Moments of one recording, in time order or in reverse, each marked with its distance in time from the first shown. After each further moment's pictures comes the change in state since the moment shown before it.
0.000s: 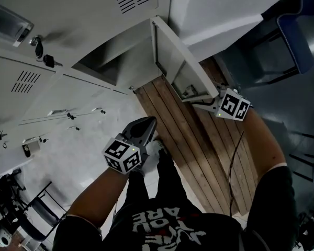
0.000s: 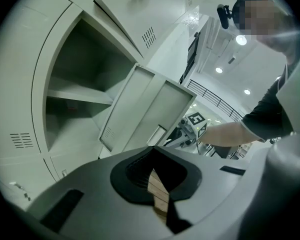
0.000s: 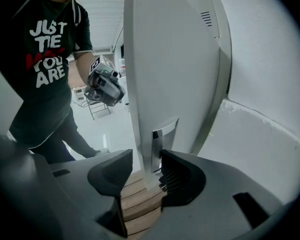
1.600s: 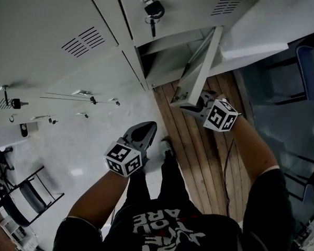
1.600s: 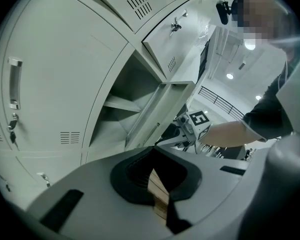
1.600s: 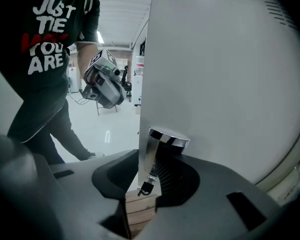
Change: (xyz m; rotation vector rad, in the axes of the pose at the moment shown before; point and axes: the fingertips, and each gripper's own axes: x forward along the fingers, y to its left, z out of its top) left arm -0.122 0.077 -0.012 -0.069 -0.070 0.117; right arm 0.140 0.032 0.128 -0.222 -0.005 0.050
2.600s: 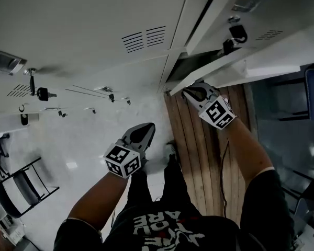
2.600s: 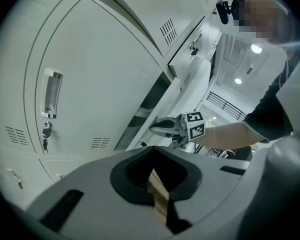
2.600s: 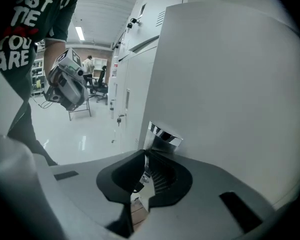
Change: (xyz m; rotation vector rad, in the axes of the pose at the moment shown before) left arm -0.064 0.073 0.013 -0.049 -0.065 0.090; right arm 0.071 -0.080 0.054 0.093 -0.042 -0.243
